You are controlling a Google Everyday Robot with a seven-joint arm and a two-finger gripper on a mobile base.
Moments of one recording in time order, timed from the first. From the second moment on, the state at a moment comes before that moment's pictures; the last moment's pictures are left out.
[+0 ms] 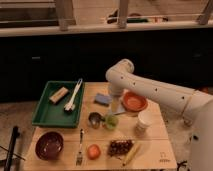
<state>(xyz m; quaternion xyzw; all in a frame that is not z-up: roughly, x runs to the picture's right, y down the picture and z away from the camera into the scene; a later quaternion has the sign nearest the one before) 0.041 0.067 0.817 -0.26 -0.05 -0.01 0.96</state>
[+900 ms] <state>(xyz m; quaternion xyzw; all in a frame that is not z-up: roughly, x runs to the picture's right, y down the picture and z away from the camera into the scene) -0.006 0.066 0.851 -0.28 -0.06 0.00 0.96</state>
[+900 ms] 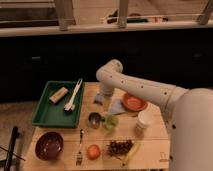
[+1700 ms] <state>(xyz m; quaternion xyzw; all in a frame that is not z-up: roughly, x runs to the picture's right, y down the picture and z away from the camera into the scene) -0.046 0.066 0.857 -0.28 -0.06 -0.02 0.96</state>
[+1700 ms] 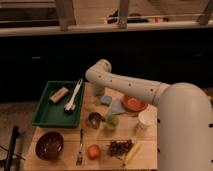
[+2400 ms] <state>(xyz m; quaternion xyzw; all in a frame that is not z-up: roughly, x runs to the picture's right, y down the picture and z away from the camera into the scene) -0.045 0.065 0.875 -0.29 -0.06 0.00 0.96</state>
